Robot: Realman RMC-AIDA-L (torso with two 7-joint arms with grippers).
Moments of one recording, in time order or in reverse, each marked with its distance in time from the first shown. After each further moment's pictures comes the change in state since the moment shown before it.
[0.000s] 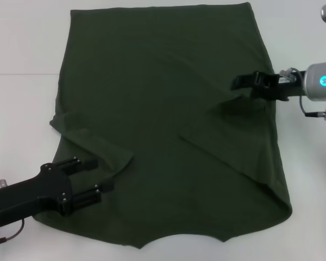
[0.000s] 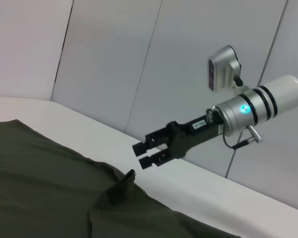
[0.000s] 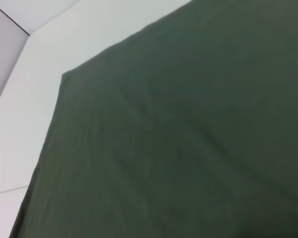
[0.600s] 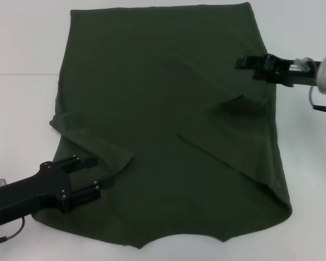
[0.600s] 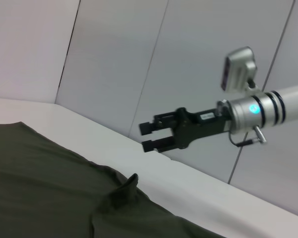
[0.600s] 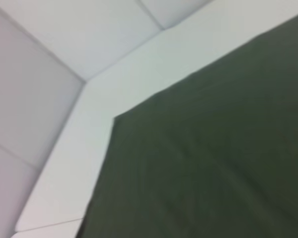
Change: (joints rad) left arm 0.000 -0.004 -0.009 -0.001 -0.009 0.000 -0.021; right arm -0.091 -0.006 0.008 -0.042 0.281 -0.051 -0.220
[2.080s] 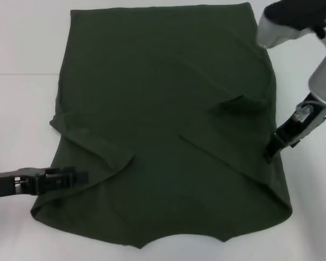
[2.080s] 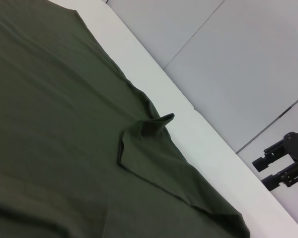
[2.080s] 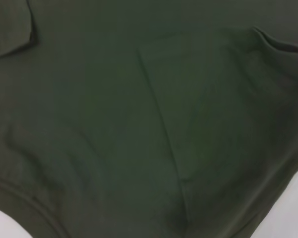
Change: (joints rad) left arm -0.083 0.149 0.068 0.008 0.127 0.003 -0.583; right arm 0.196 0.083 -0.327 -0.544 -0.900 -0.824 0.356
